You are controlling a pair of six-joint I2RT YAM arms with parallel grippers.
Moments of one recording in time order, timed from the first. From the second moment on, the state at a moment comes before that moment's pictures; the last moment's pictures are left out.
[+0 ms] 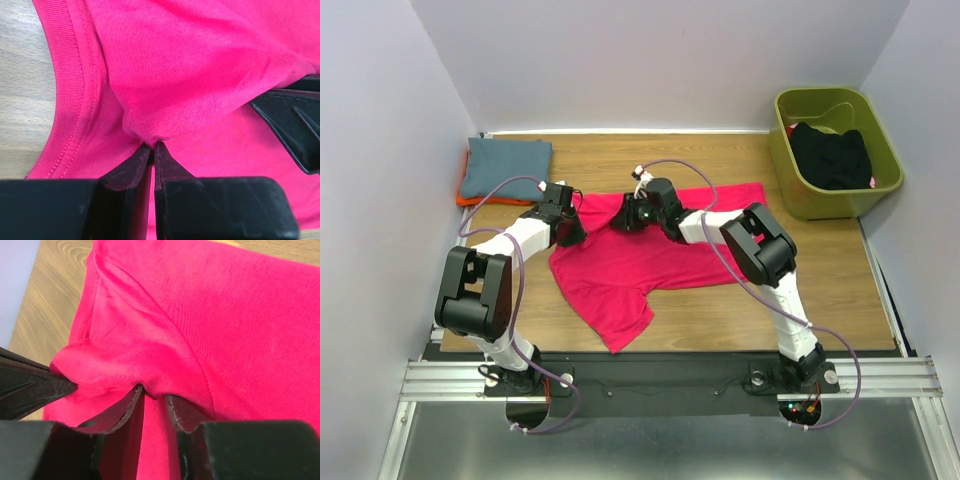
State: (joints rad) left arm -0.25 1.59 0.92 -0.28 -0.02 -0.55; right arm 0.66 2.27 1.45 0.40 -0.38 0.56
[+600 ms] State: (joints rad) left arm -0.25 1.59 1.00 -0.33 -0.03 -0.53; right arm 0.66 2.23 1.45 0.33 -0.40 0.55
